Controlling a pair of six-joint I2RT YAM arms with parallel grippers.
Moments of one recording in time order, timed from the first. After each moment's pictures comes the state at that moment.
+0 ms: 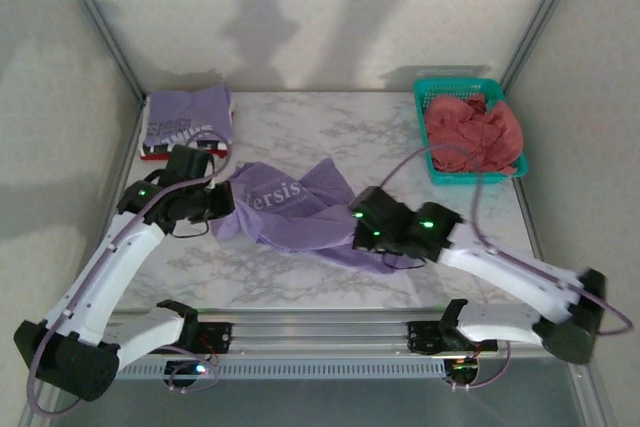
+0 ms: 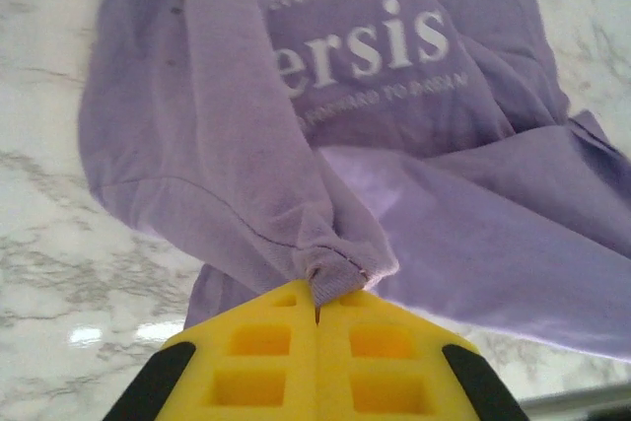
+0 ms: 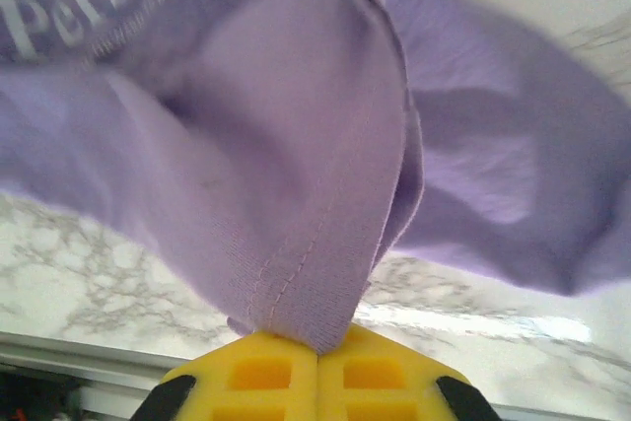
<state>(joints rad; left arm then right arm) -0.32 1.08 1.10 -1.01 0.11 -0.53 0.99 1.10 1.07 -1.02 0.18 1.03</state>
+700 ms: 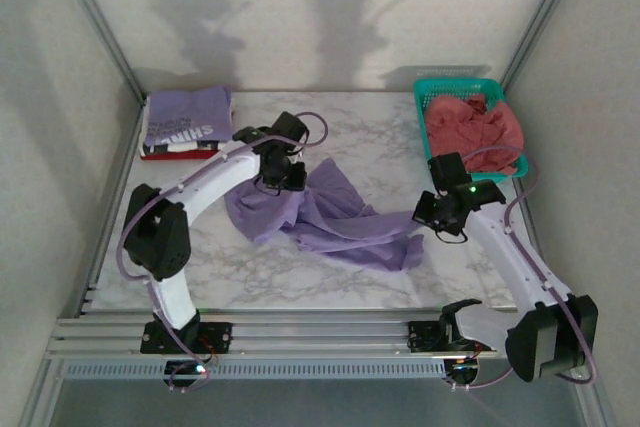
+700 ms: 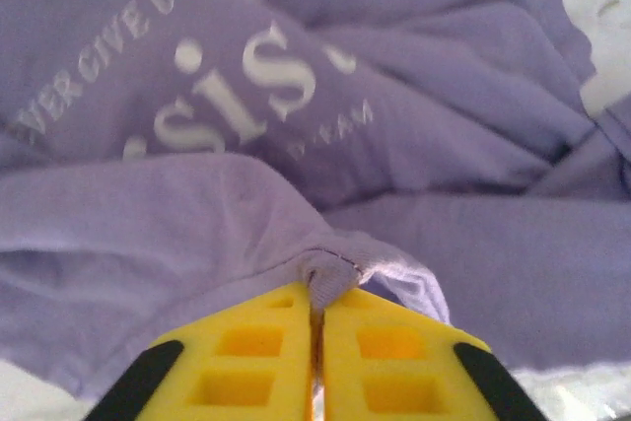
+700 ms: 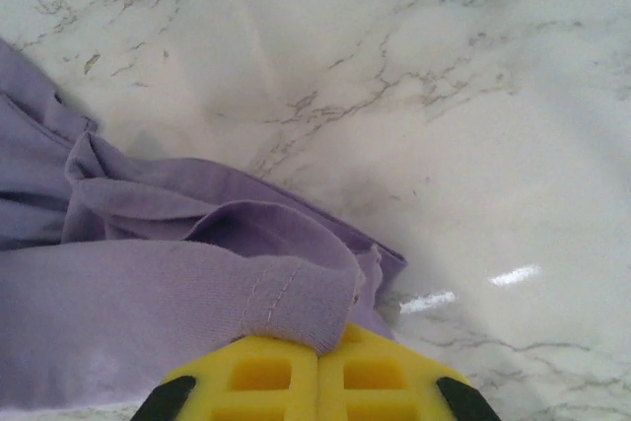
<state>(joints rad) -0.56 1.82 1.54 -0.92 0.05 -0.43 0.28 1.16 0.97 -1.03 0.02 0.63</state>
